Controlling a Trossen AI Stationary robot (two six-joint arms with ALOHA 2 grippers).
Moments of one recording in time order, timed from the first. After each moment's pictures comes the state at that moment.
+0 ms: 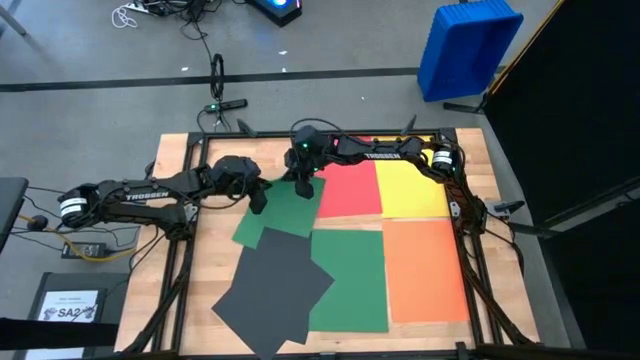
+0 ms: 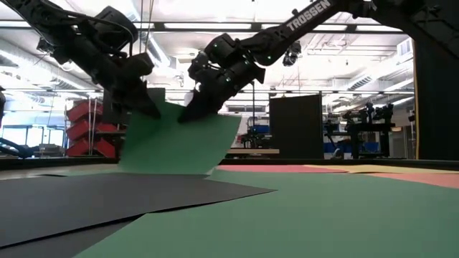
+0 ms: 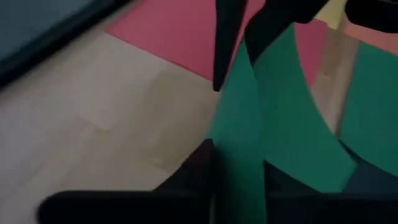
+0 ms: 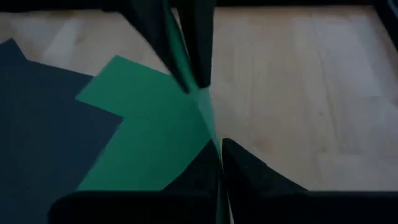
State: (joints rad) left arm 0.39 0.99 0.46 -0.10 -0.01 -0.19; right arm -0.33 2.19 1.73 -0.22 -0.38 -0.23
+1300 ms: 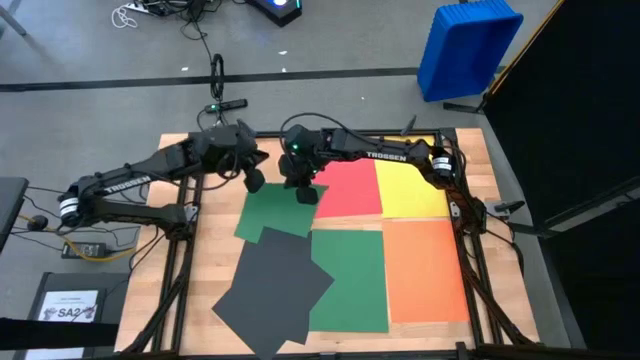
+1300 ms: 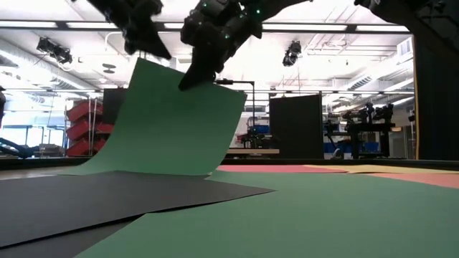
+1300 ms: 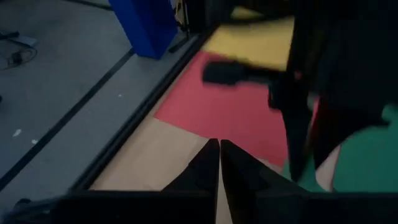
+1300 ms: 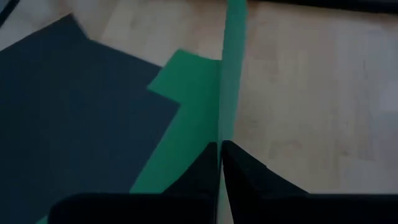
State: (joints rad) left arm 0.38 0.99 0.97 -0.54 -0.14 -0.03; right arm -0.24 2.19 2.08 -0.76 -0.33 -0.33
